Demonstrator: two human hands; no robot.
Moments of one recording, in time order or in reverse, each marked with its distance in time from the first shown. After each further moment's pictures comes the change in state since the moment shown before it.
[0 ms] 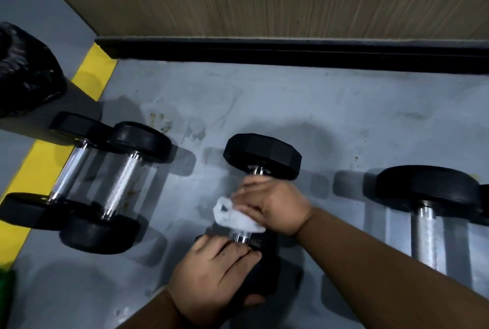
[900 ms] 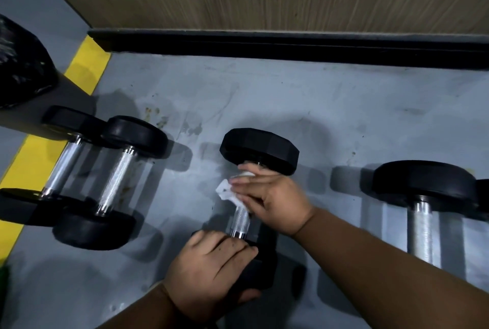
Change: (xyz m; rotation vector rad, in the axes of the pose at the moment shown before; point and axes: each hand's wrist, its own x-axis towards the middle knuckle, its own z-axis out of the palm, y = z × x) left_hand -0.002 -0.001 0.001 -0.014 -0.001 -0.018; right_hand -0.009 -0.001 -0.001 0.036 0.073 0.140
